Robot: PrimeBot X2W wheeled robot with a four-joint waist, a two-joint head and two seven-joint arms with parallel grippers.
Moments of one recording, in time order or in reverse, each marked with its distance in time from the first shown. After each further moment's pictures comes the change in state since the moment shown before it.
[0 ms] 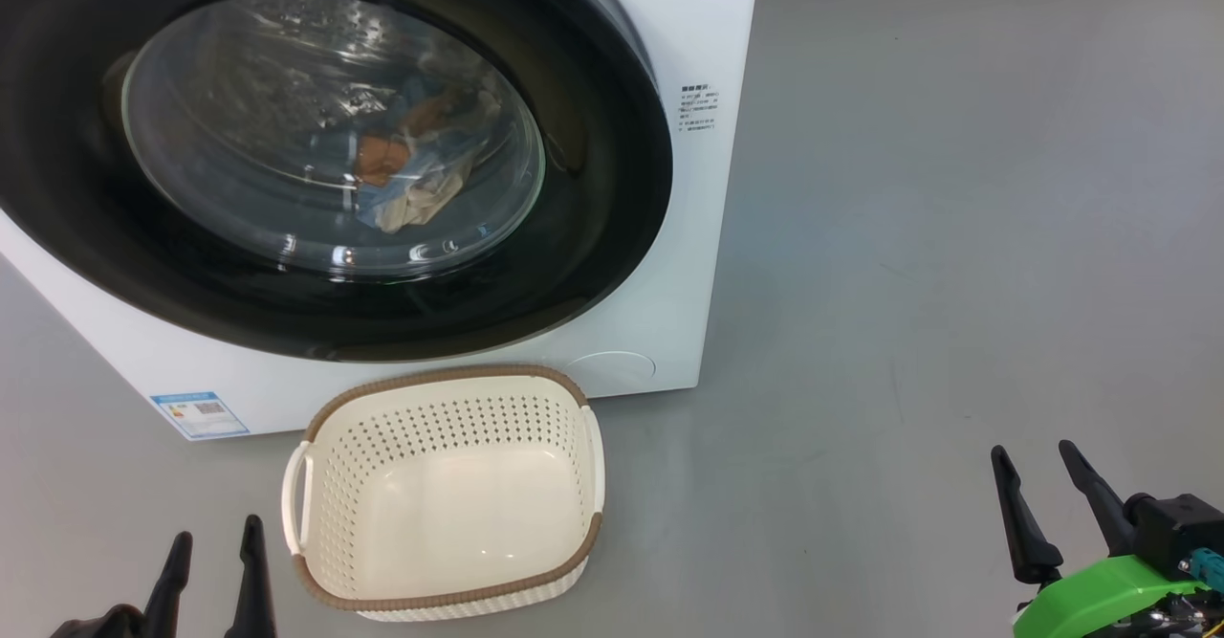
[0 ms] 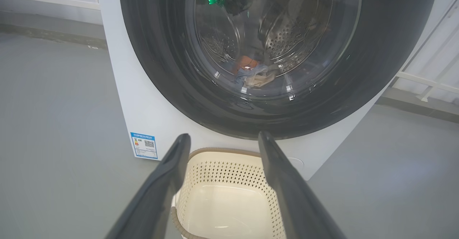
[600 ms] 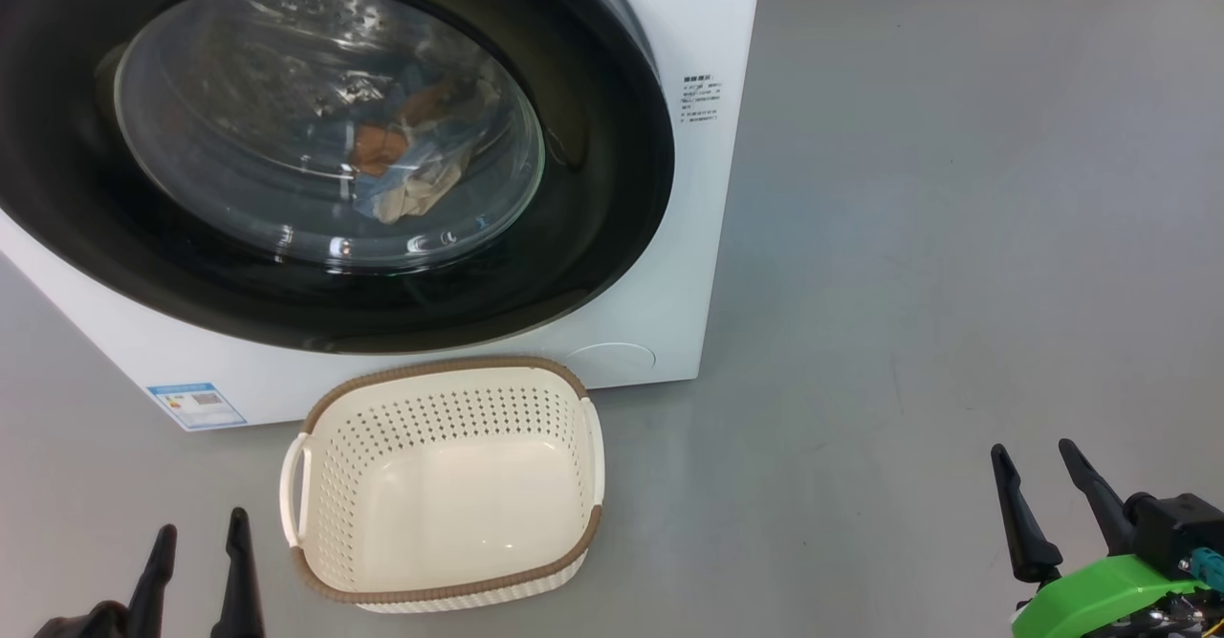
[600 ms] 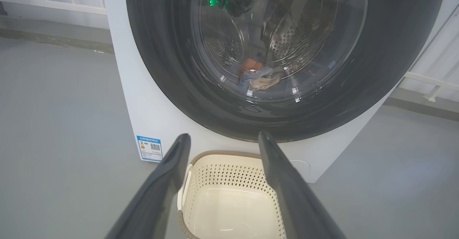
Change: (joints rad) left arm 0.000 -0.001 0.025 -0.018 0.018 0.000 0.000; right arm -0.001 0.004 -0.005 -0.002 0.000 0.000 0.000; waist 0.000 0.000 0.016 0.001
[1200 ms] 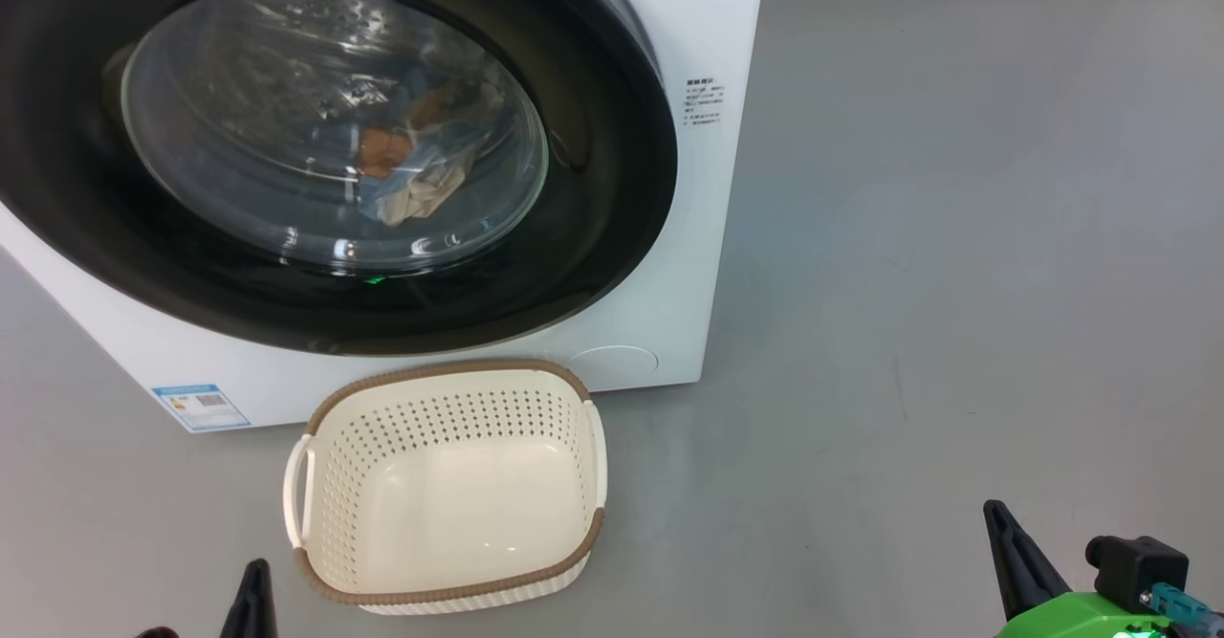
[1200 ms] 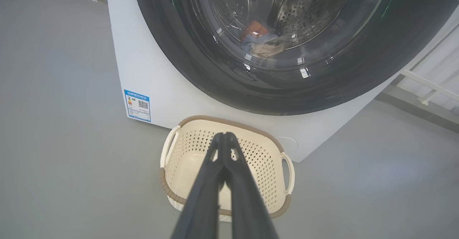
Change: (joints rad) left arm 0.001 -0.066 -0.024 0.100 -0.058 0.000 0.021; right arm 0.015 0.069 0.006 0.107 0.070 0.000 0.023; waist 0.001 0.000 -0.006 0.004
